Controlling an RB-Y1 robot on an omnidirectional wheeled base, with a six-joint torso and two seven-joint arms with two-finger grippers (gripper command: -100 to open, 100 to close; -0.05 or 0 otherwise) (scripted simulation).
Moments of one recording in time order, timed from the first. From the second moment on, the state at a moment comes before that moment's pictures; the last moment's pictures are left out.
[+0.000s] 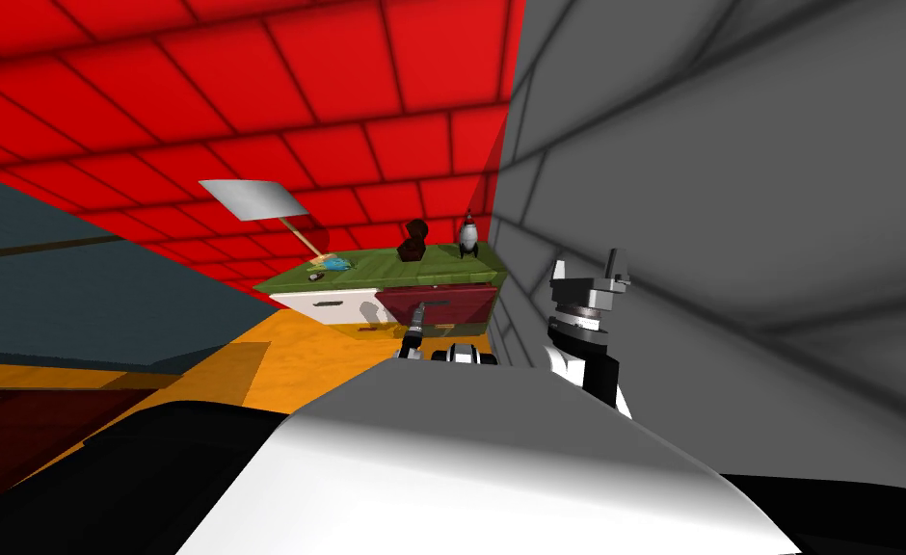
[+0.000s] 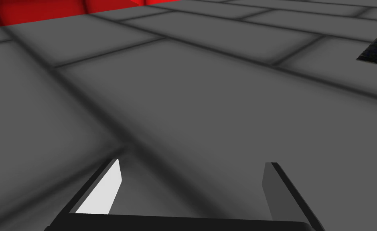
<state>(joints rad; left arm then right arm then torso) 0.32 0.05 -0.06 -1.48 -0.02 -0.48 -0.16 0.51 0.02 -0.03 -2.40 -0.11 -0.46 -0.13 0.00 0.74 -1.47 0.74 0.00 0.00</state>
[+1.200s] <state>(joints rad) 0.39 0.06 -0.09 -1.63 -0.02 -0.38 -0.16 0.51 0.02 -0.03 -2.40 -0.11 -0.46 -0.13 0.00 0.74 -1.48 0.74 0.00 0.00</state>
